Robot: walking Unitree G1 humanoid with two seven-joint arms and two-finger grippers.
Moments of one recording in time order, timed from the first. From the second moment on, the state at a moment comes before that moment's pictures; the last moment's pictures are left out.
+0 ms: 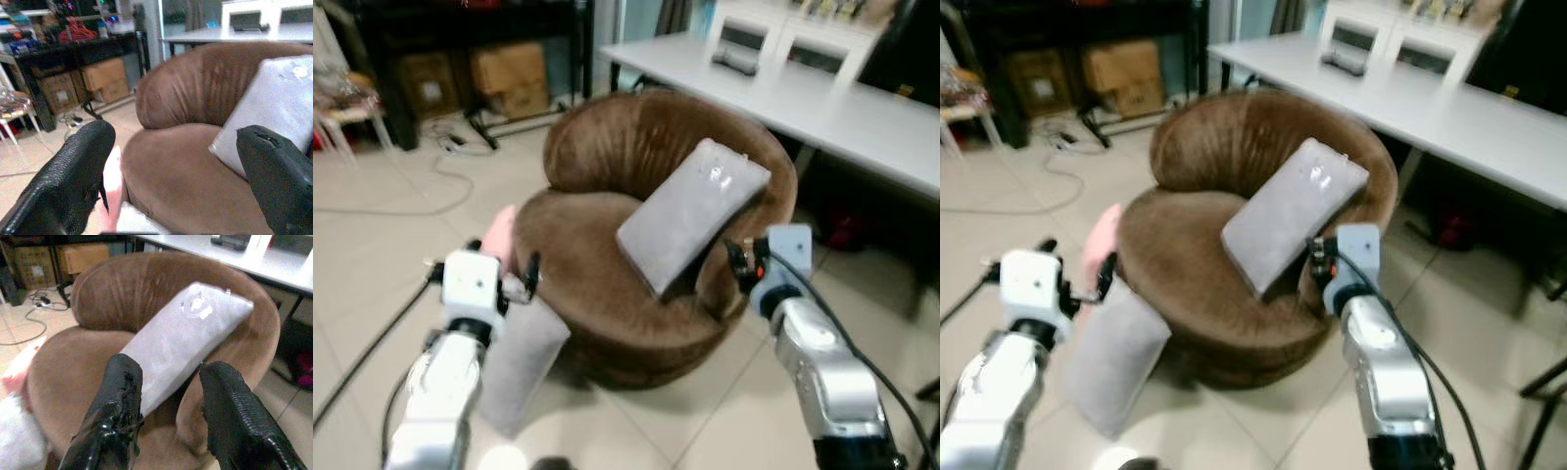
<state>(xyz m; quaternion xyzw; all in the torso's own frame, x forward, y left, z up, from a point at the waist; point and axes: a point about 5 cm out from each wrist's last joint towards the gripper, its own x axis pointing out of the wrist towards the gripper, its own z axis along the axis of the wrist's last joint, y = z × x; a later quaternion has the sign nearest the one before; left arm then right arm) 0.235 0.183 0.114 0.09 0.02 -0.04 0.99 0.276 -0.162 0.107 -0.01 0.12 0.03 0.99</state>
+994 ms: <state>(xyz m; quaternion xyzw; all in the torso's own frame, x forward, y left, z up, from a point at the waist) 0.256 0.181 0.117 0.09 0.00 -0.06 0.99 0.278 -0.163 0.108 -0.02 0.11 0.01 0.99</state>
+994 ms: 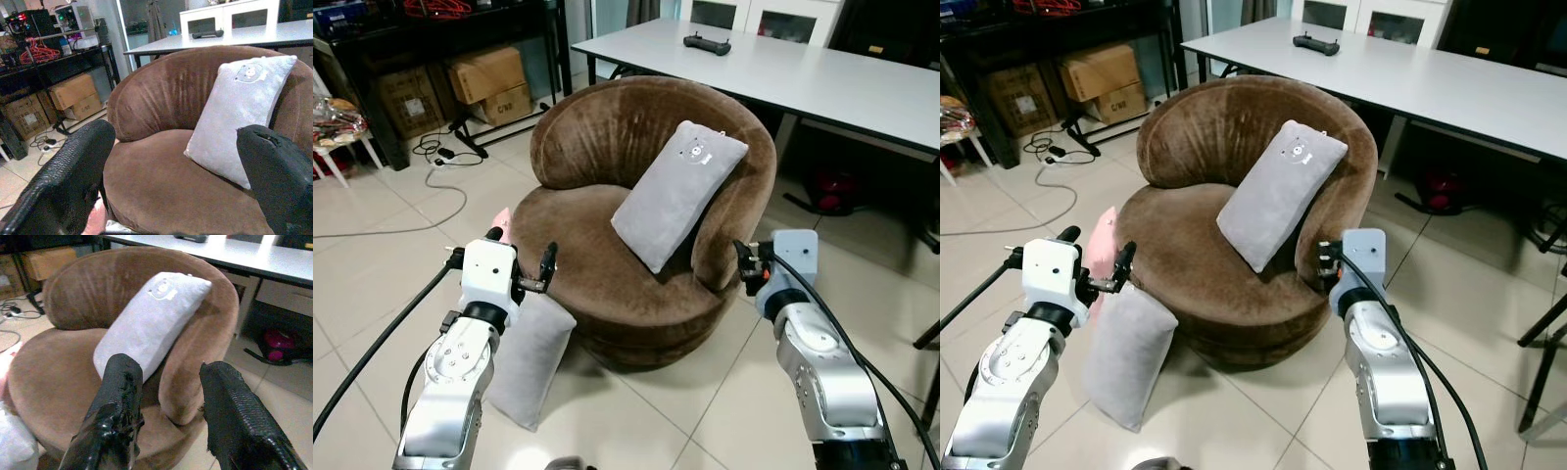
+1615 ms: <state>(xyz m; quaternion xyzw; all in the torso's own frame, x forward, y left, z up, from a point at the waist) 0.249 0.184 0.110 0.08 0.01 -0.03 1.00 0.290 -0.157 0.118 -0.04 0.09 0.06 0.99</state>
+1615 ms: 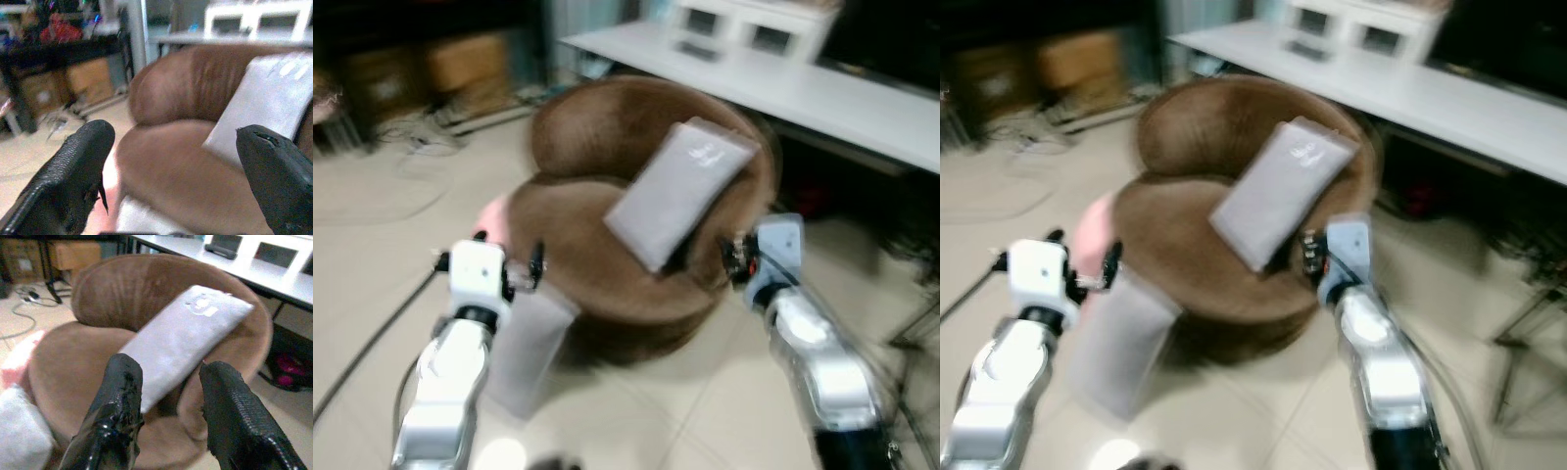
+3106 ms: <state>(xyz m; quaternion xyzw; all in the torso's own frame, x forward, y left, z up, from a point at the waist) 0.256 0.186 0.119 0.10 -0.01 -0.03 0.99 0.288 -0.153 0.106 -0.03 0.12 0.07 0.99</state>
